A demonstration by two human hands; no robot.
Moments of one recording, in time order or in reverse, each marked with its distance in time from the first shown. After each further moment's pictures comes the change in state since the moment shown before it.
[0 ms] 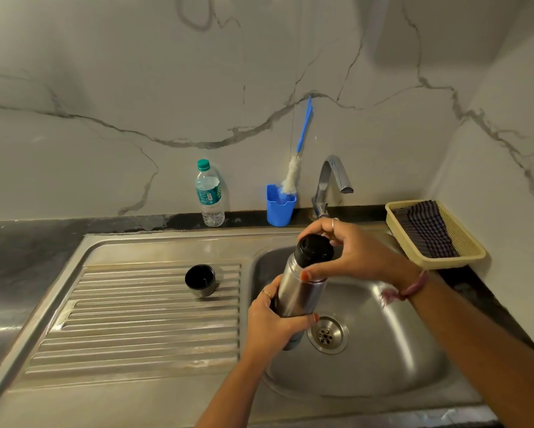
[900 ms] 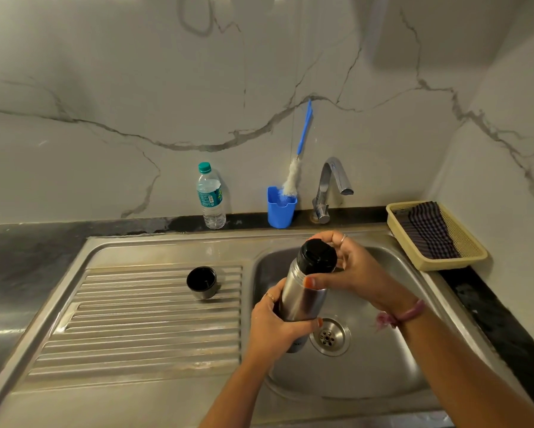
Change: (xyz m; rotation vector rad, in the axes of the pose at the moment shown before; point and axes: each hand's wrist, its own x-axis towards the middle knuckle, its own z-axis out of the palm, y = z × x) left_hand -0.004 0.003 0.001 -0.022 -0.046 0.010; right_hand -0.013 0.026 0.024 0.373 0.116 0.089
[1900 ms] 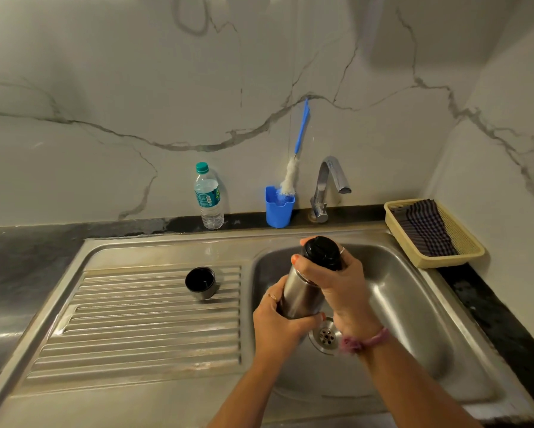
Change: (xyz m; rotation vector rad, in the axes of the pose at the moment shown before) left_hand -0.001 0.000 0.016 0.012 0.162 -0.022; right_hand -0.003 -0.003 0.061 0.413 0.542 -0.031
